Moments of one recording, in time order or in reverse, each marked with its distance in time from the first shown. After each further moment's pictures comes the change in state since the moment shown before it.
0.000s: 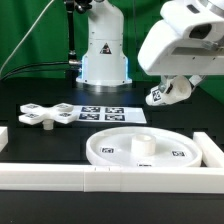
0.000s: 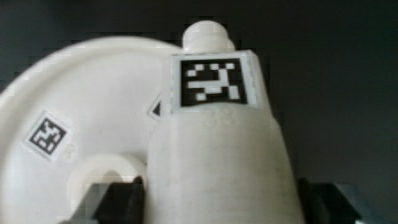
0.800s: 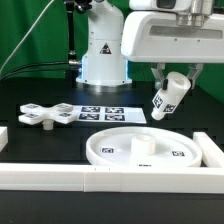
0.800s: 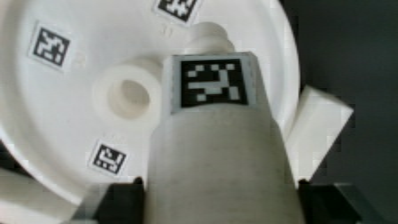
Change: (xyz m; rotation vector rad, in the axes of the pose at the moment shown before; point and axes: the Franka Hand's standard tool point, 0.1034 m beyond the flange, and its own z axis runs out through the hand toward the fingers) arm 0.006 0.017 -0.013 0.023 0.492 0.106
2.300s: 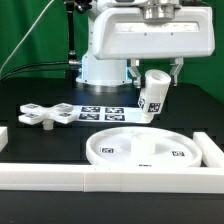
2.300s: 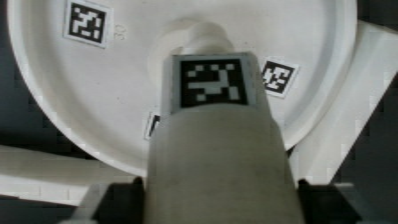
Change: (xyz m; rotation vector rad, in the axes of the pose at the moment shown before) arm 0.005 0.047 -0.007 0.017 0.201 0.150
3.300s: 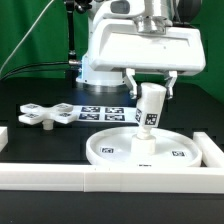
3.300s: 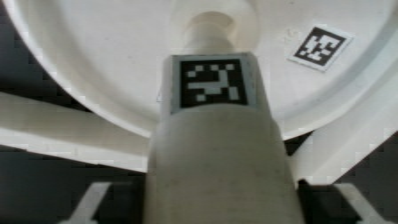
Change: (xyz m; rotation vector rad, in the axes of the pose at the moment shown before) arm -0.012 -0.003 0.022 -0.050 0.184 -0.057
